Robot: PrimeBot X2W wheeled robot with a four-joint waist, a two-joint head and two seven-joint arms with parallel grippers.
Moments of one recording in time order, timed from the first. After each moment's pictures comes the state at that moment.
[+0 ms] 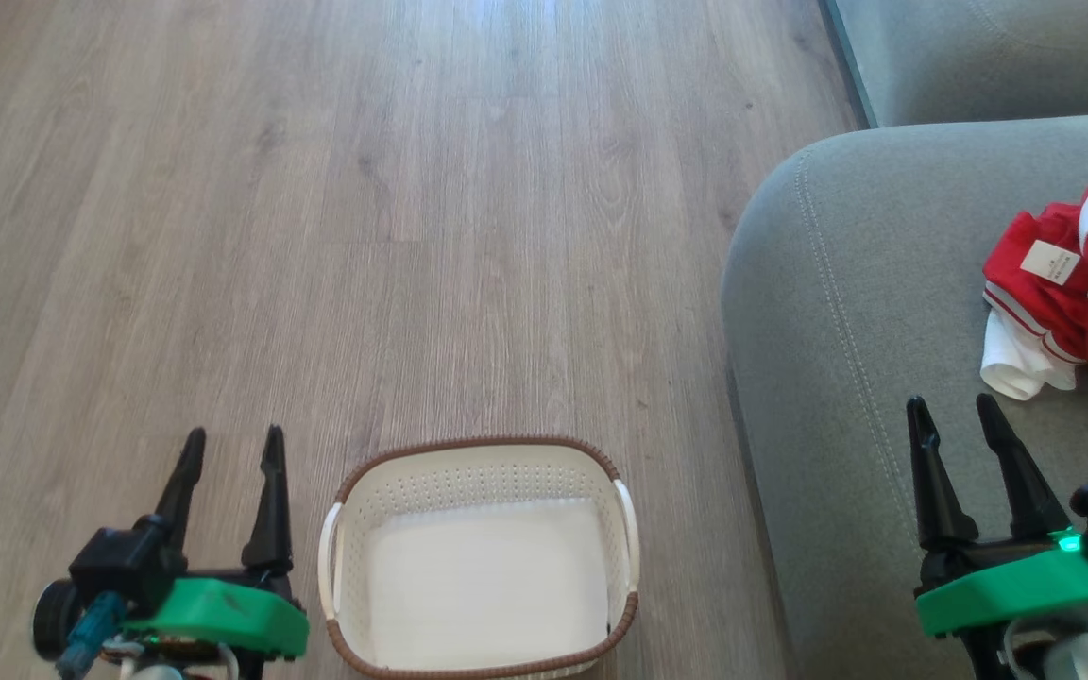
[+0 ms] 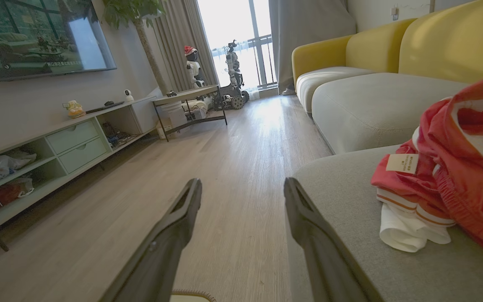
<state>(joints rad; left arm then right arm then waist) 0.05 0.16 -0.15 0.11 -0.29 0.03 -0.25 0.07 -0.16 0.00 0.07 0.40 0.13 -0.25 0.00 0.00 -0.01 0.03</state>
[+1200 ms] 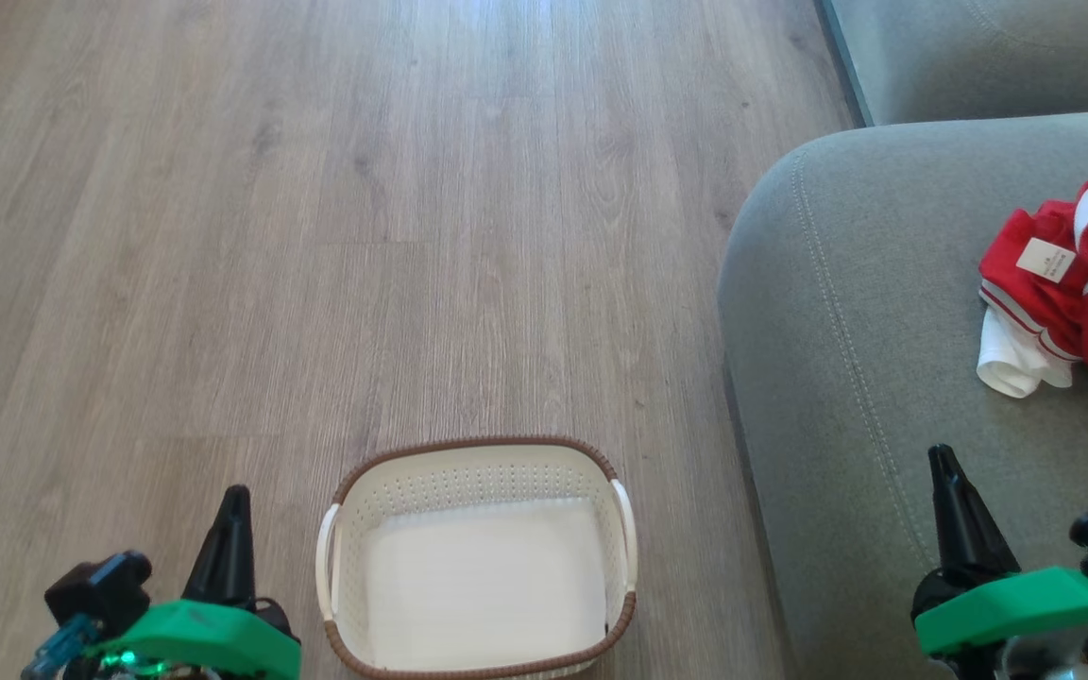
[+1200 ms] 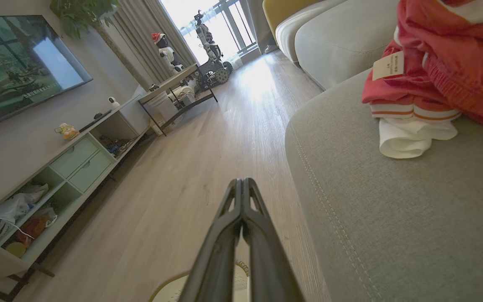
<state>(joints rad) 0.08 0.12 -0.11 0.21 -0.53 -0.02 -0.17 0.09 -0.13 0.00 0.17 0.64 0.13 -0.19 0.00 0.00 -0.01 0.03</state>
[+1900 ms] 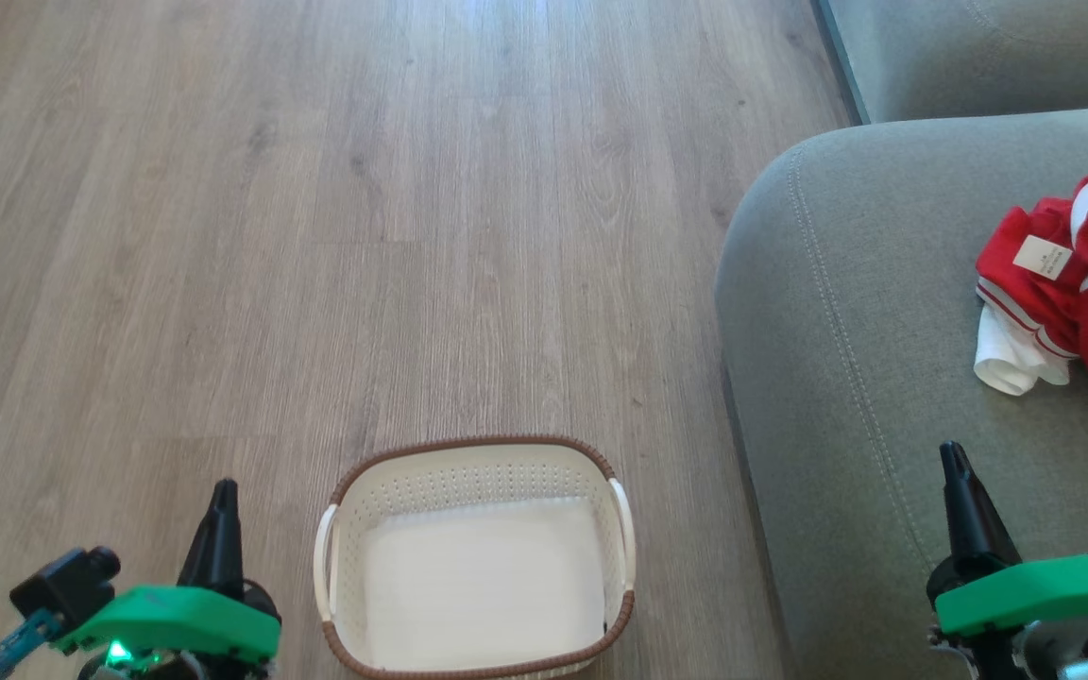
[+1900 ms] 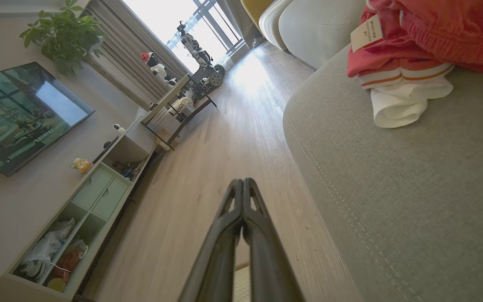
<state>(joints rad) 0.06 0.11 -0.07 0.23 -0.75 -0.03 -0.12 0.07 -0.13 -0.03 0.19 0.84 0.13 -0.13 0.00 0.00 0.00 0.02</state>
